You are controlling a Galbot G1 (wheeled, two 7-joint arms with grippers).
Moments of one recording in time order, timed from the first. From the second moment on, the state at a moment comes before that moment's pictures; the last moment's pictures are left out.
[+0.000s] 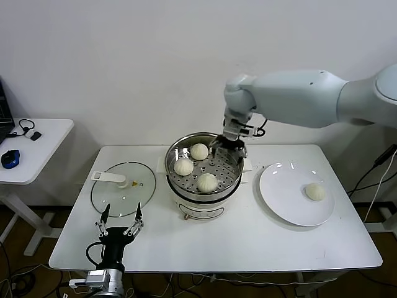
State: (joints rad) left arm 1.69 -1.61 -0.56 -2.07 0.05 -0.09 0.00; right arm 0.89 1.23 -1.81 1.16 0.33 0.43 -1.04
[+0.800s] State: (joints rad) left arm 1.71 -1.61 -0.55 -2.06 0.08 -0.10 0.00; right arm 0.78 0.87 -1.84 1.05 0.39 0.11 -1.12
